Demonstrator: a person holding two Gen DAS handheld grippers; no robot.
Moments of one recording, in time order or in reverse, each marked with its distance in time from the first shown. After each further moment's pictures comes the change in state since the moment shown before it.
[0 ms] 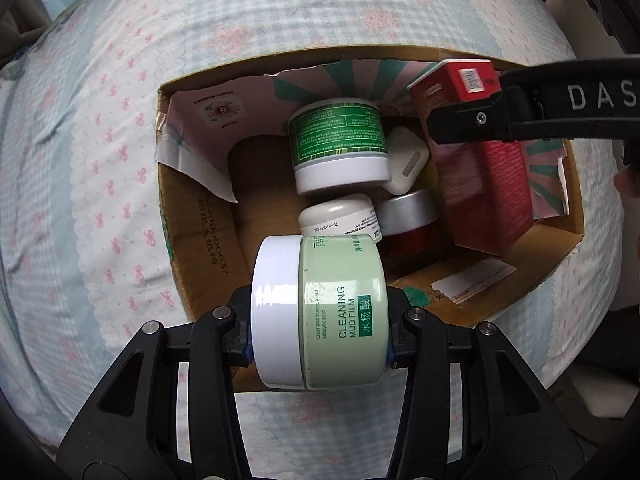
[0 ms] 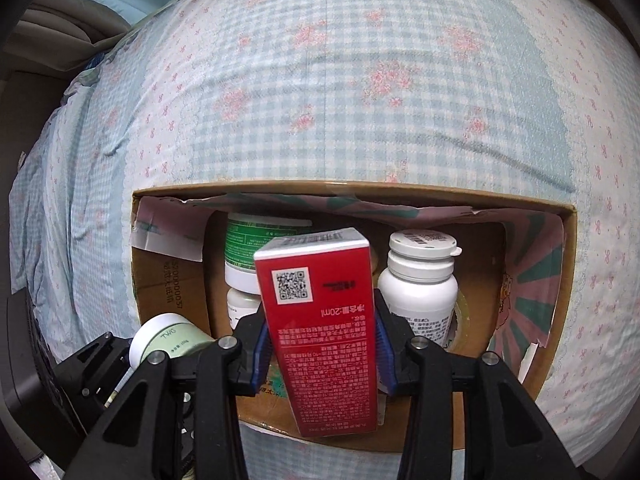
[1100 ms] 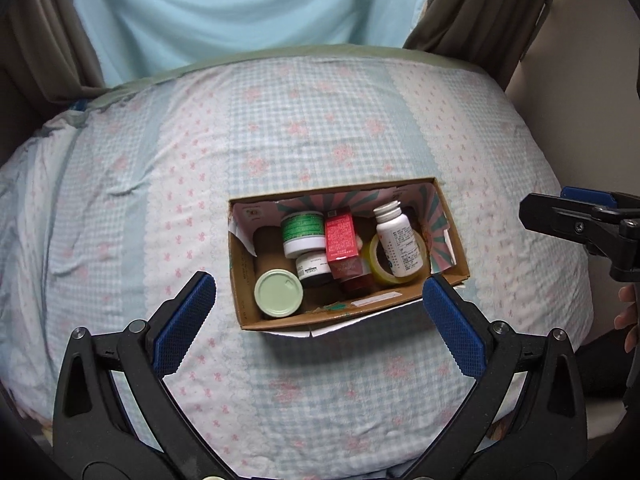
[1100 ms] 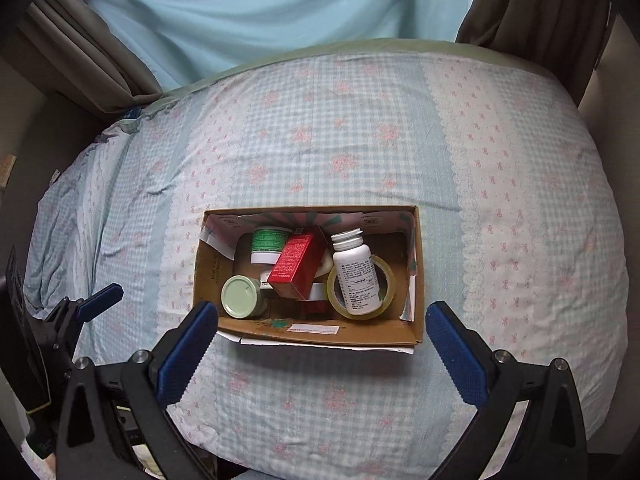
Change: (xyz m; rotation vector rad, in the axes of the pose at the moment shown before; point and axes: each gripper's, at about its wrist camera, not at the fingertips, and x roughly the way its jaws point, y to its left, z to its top) left arm -0.209 -0.048 -0.053 -0.067 -0.382 0.034; right arm -0.209 -0.008 -0.122 -0.038 -0.350 -0.070
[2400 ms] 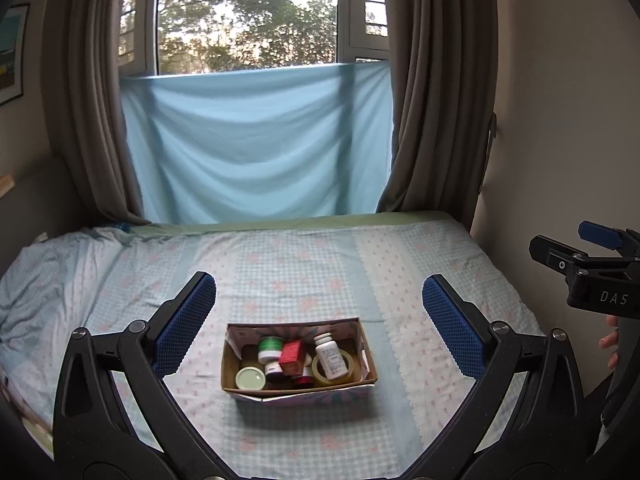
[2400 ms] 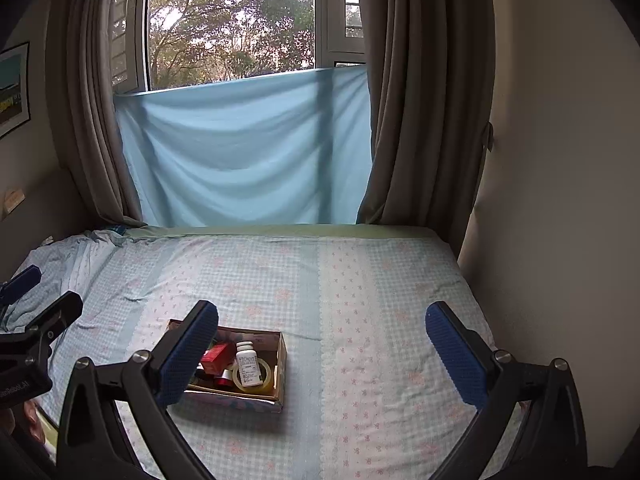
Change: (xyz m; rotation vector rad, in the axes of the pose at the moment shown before) left arm -0.232 -0.141 -0.042 0.008 -0.579 0.074; right arm -0.250 -0.071 -0.094 -0.081 -0.601 -0.208
